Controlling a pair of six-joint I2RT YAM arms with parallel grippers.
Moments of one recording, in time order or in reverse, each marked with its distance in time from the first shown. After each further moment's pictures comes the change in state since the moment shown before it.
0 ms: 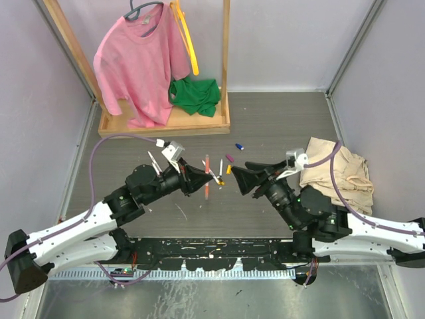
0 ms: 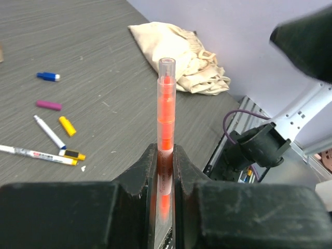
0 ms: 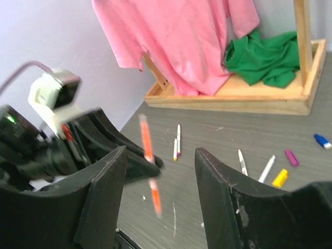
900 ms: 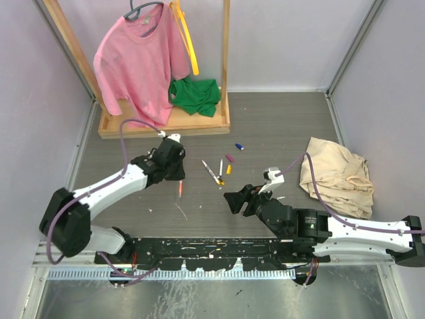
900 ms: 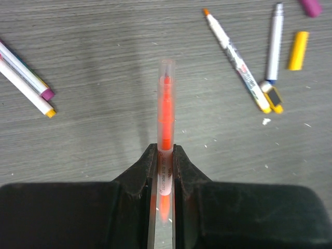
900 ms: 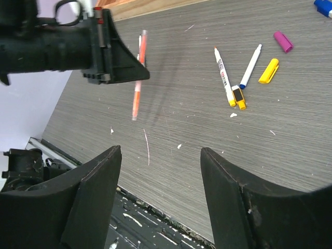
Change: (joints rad) left arm 0.276 0.430 0.236 -0.642 -0.264 -0.103; right arm 0.000 -0.030 -0.260 -0.260 -0.043 0.455
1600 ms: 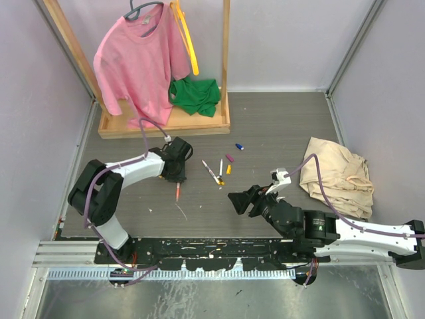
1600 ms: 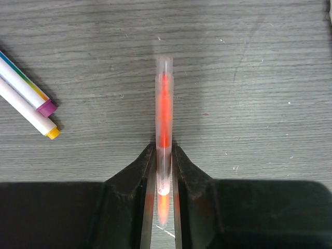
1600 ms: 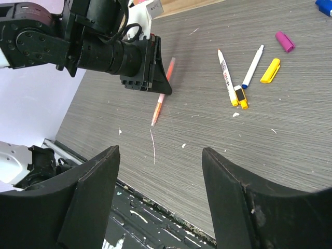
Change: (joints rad) left arm 0.069 0.370 0.123 -0.069 -0.015 0.004; right arm 0.000 -0.085 -0.023 -0.032 -0.013 0.022
